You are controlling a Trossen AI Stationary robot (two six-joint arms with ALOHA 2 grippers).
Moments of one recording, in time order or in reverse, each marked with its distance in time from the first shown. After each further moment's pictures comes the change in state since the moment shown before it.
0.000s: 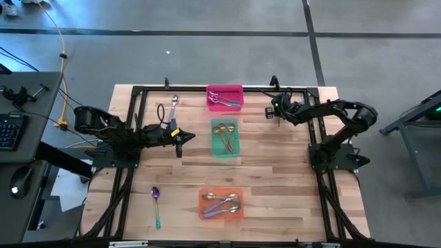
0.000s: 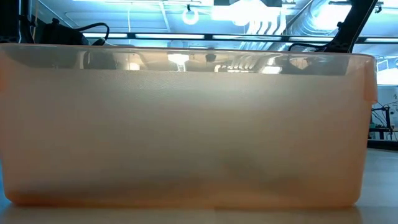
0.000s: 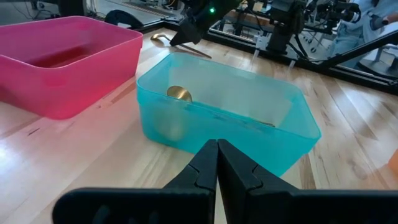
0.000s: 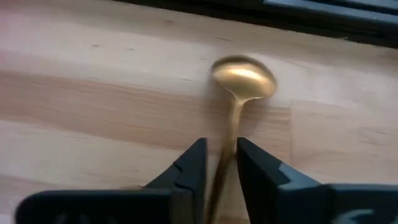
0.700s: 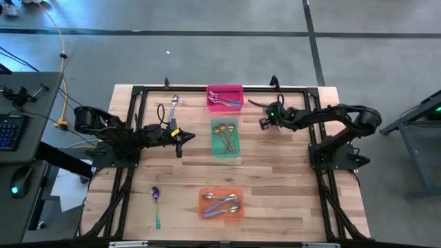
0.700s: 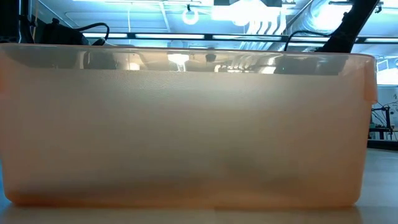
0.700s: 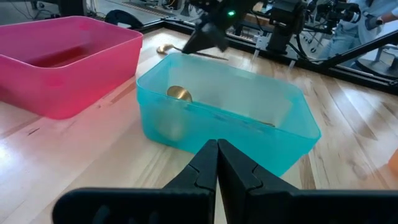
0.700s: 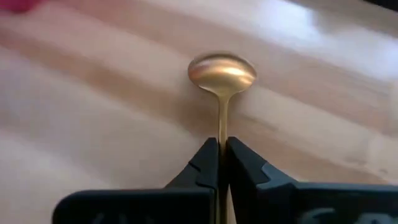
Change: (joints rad) left arm 0.000 0.000 0.000 0.000 0.000 -0.001; right arm 0.183 -0.058 -0.002 -0.073 -0.077 -0.027
